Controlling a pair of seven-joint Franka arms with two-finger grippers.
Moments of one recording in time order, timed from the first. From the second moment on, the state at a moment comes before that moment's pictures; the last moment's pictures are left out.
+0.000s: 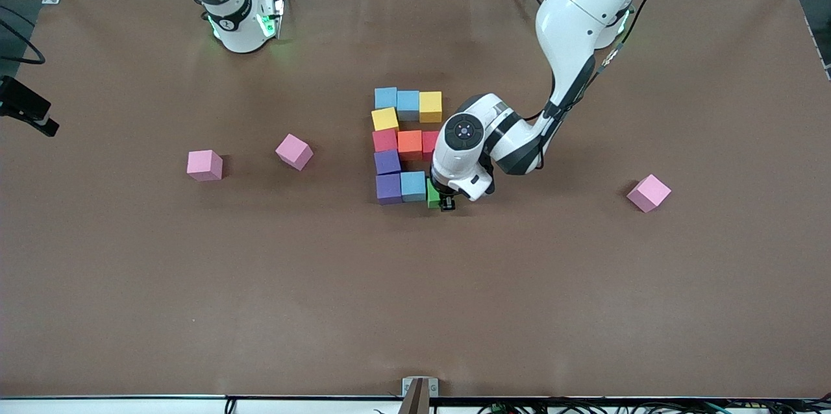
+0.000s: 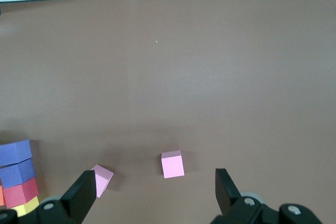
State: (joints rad) left arm -0.51 0.76 -0.25 -1.64 0.17 2.43 -2.45; right arm -0.05 0.03 -0.01 -1.42 0.00 1.58 0.00
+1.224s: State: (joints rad) left arm -0.53 0.71 -0.26 -1.72 0.19 2.46 -2.45; right arm -0.05 0.03 -0.01 -1.42 0.01 1.61 0.00
